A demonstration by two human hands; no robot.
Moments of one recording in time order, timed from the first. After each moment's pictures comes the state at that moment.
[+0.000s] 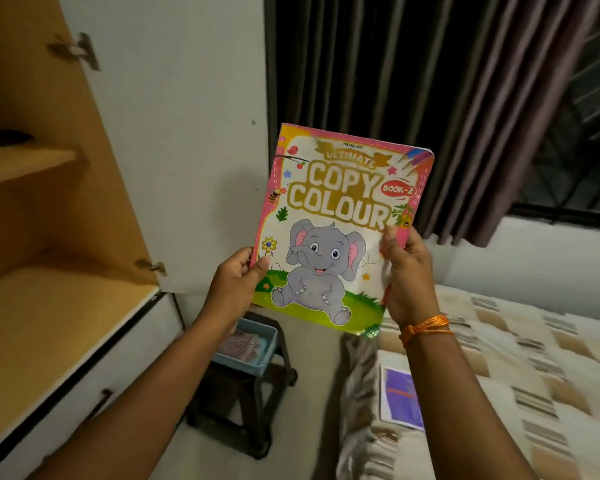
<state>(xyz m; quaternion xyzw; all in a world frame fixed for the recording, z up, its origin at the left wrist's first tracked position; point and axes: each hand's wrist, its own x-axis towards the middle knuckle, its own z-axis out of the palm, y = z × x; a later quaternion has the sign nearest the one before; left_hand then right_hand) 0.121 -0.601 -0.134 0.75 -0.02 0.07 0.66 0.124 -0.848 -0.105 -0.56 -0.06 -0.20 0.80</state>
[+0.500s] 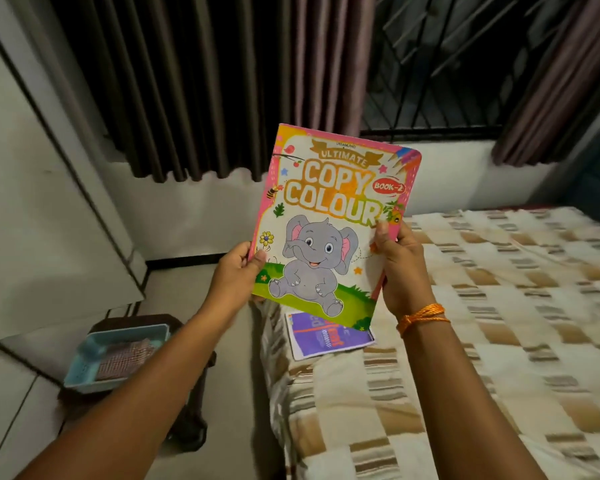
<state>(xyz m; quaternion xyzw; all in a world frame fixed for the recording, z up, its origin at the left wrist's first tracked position) 0.146 -0.803 -0.191 0.75 -0.12 -0.13 0.63 0.035 -1.020 -0.155 -0.57 0.16 -0.30 0.75</state>
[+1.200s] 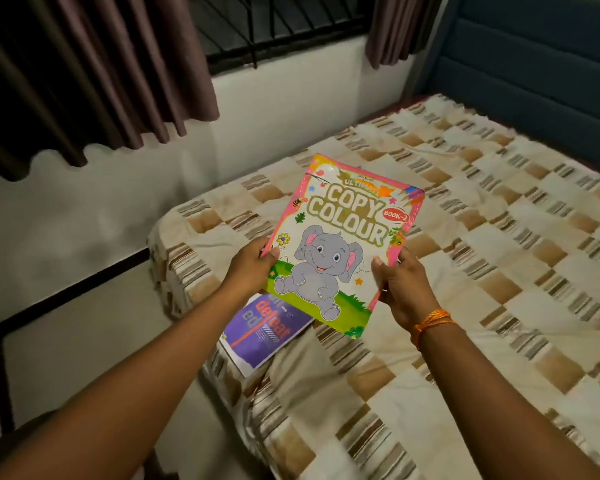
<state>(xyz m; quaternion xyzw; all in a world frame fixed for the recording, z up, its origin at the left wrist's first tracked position) 0.262 -1.061 -0.329 0.77 -0.30 -0.35 0.44 0.026 -1.179 -0.314 -0.49 0.48 -0.30 0.66</state>
